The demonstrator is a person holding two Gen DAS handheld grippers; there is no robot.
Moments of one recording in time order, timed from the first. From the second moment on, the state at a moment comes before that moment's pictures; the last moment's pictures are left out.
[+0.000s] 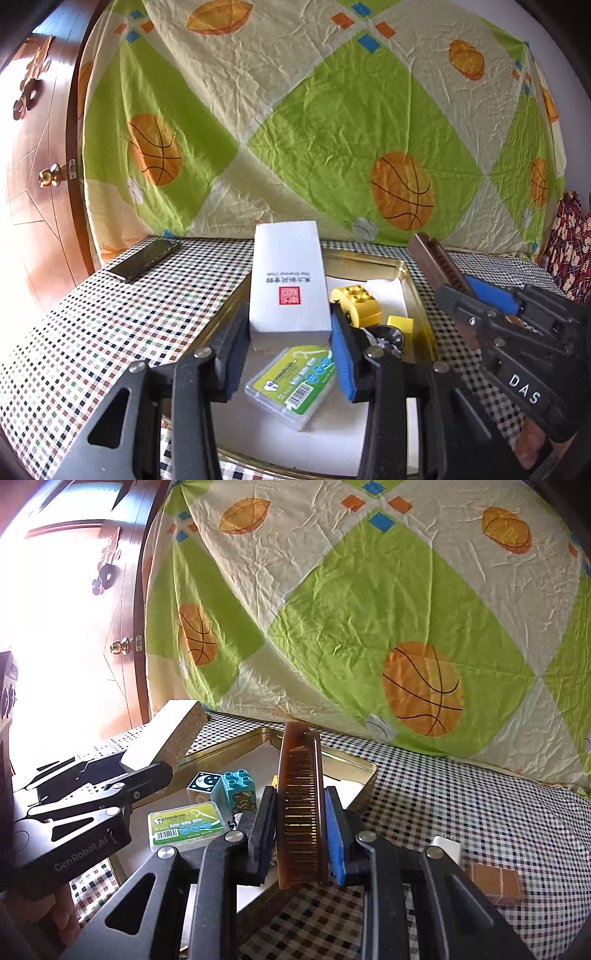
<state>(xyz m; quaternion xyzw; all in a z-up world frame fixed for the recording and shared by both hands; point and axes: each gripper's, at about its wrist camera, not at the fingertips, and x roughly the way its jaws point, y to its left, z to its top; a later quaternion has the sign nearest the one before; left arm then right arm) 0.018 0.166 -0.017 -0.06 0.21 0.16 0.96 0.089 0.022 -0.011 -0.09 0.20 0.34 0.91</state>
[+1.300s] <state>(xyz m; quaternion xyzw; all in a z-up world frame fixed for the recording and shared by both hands) 0.071 0.056 -0.008 -0.01 0.26 0.05 0.96 0.176 -0.143 -0.019 -0.06 0.30 0.18 0.93</state>
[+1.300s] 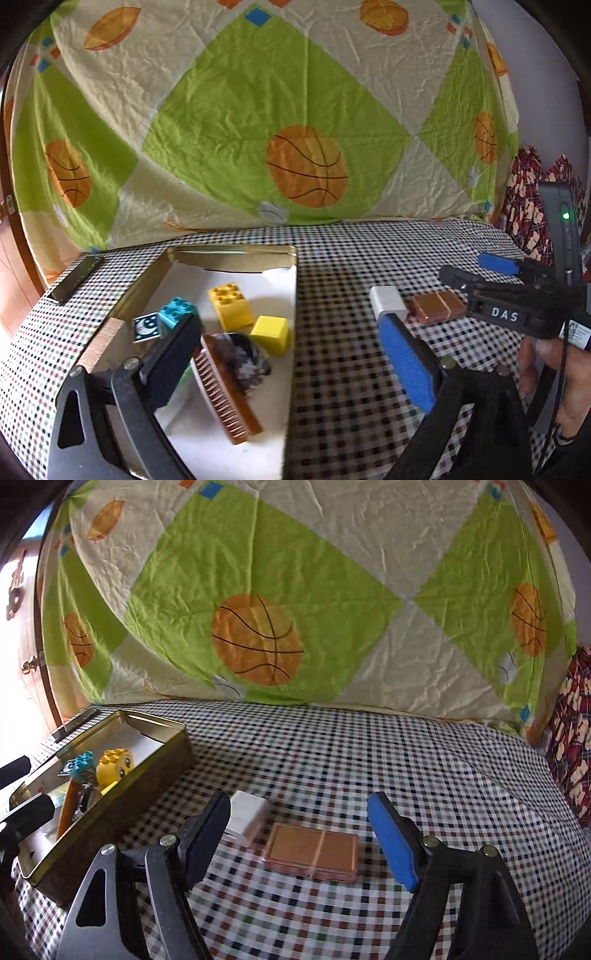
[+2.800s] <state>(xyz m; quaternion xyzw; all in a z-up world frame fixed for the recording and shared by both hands) 0.220 -0.026 -0.076 0.01 0.44 -0.01 0.90 0.229 -0.195 -0.054 0.00 0.40 0.10 0.91</state>
